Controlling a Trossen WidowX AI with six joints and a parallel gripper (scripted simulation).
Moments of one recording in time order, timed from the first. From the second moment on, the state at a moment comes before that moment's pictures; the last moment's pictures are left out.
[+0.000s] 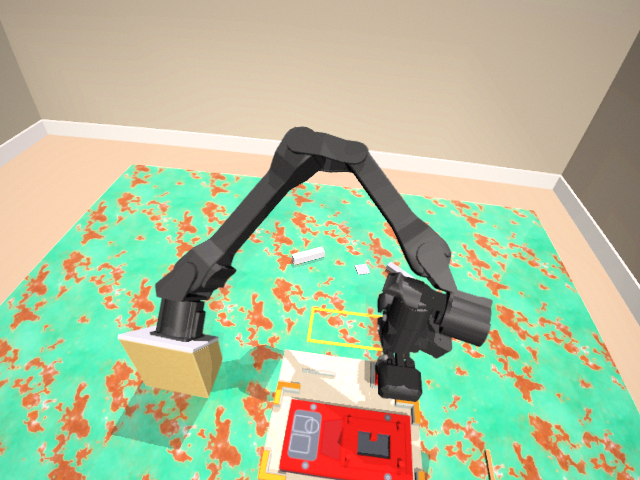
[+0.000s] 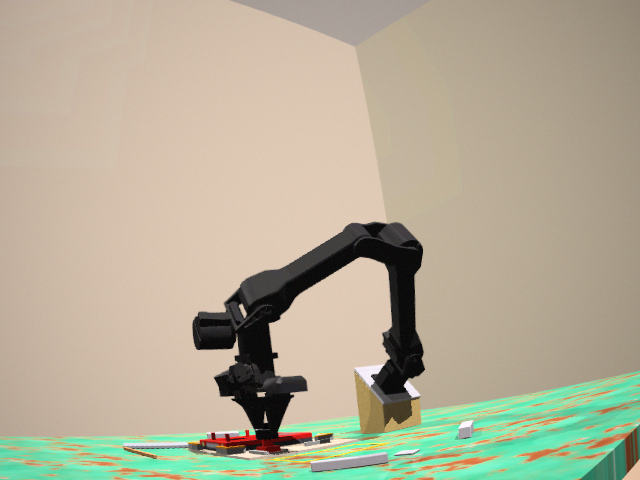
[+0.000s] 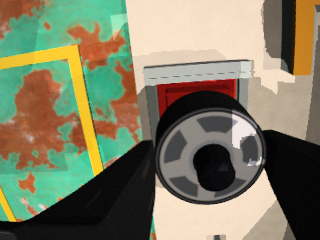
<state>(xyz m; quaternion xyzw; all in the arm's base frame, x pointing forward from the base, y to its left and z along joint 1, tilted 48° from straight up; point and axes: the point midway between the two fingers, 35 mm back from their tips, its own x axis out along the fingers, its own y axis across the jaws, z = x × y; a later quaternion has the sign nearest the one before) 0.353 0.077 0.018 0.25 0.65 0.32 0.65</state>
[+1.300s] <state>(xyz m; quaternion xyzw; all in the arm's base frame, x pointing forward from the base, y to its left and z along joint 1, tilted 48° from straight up) 0.353 0.069 0.026 0.25 0.65 0.32 0.64</state>
